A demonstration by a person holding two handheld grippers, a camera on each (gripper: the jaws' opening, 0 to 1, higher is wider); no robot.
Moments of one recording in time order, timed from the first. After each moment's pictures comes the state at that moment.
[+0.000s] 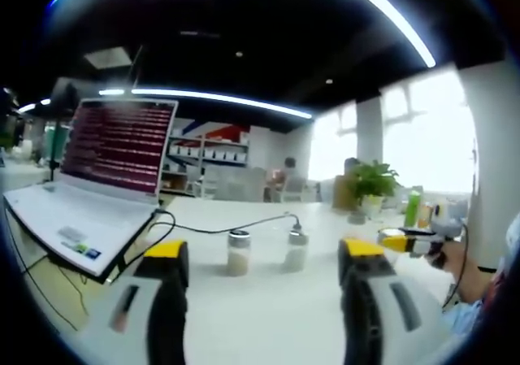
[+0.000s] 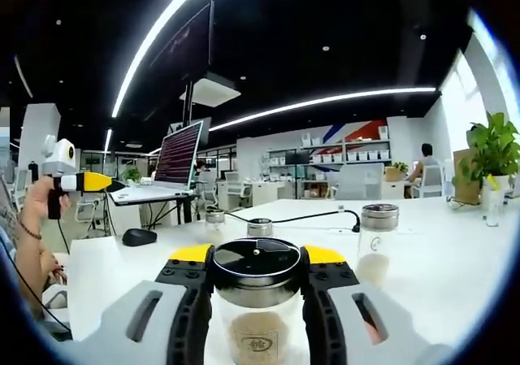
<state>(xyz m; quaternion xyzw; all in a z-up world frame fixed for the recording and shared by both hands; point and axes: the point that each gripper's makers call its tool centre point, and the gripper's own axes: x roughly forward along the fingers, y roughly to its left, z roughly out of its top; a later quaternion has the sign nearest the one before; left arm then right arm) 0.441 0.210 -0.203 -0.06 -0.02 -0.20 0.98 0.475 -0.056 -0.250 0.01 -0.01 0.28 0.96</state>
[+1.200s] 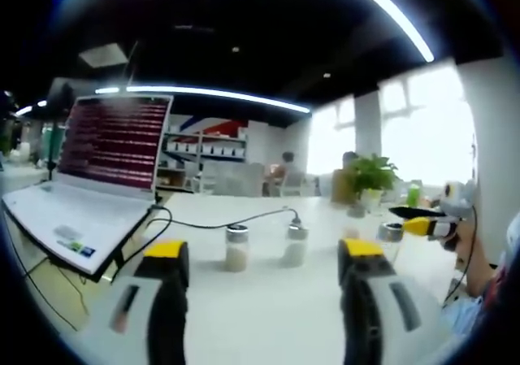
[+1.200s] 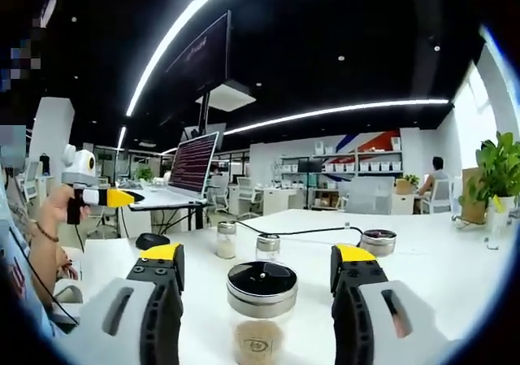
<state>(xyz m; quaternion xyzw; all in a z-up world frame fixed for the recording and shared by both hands) 0.445 0.203 -0.211 -0.05 0.00 -0.20 0.98 0.457 -0.065 -0.218 -0.01 -0.03 0.32 0.95</state>
